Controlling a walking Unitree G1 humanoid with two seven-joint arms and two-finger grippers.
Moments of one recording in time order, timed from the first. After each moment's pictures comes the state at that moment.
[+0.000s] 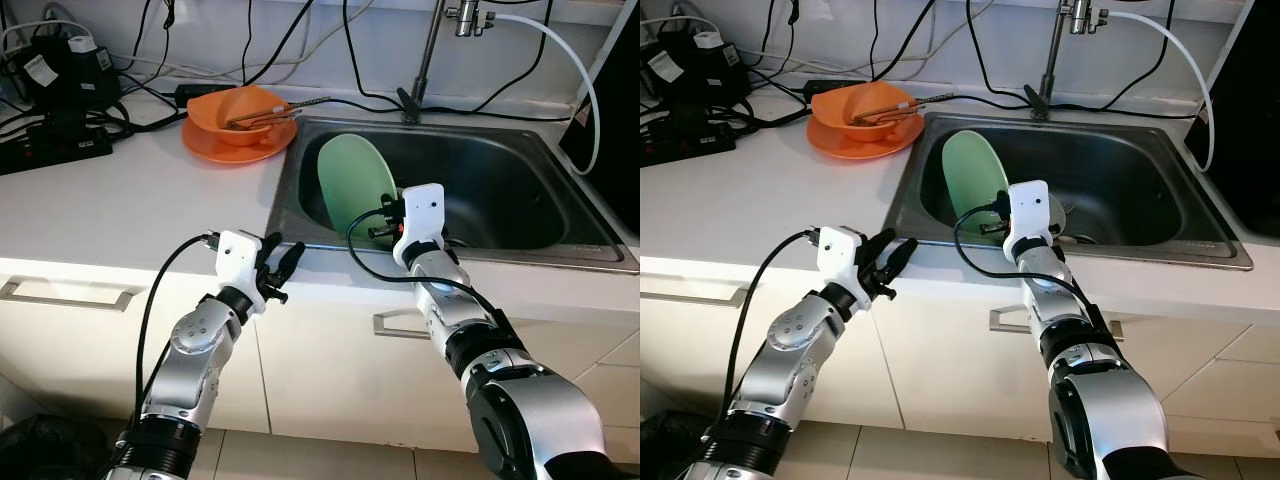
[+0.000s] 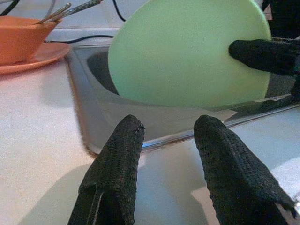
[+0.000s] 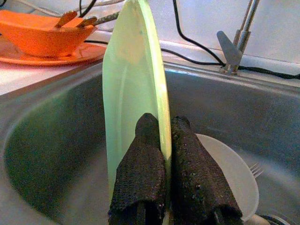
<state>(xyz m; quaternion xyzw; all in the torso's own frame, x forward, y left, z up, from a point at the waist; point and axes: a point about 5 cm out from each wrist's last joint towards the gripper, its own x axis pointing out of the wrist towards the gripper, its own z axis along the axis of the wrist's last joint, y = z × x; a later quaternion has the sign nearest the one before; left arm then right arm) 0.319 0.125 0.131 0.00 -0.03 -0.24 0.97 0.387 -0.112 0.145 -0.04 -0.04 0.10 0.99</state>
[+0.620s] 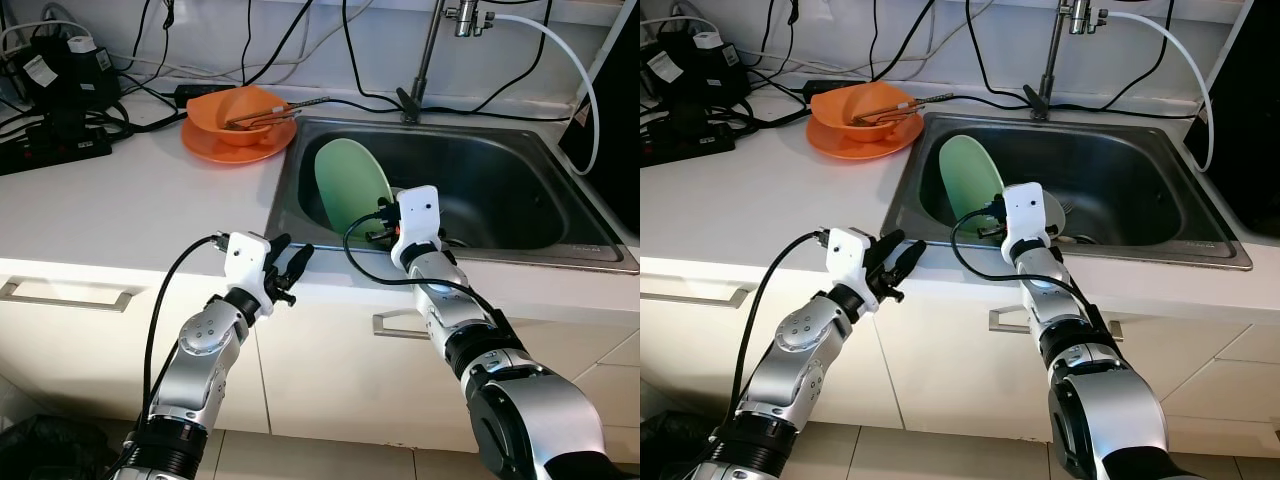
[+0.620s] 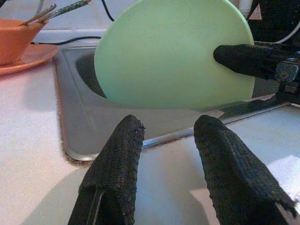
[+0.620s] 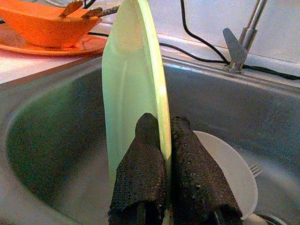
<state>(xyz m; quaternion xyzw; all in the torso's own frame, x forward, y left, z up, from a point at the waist) 0.318 0.117 0.130 0.00 -0.03 -0.25 0.97 0.386 -0.106 0.142 -0.06 -0.03 0.12 0.99</state>
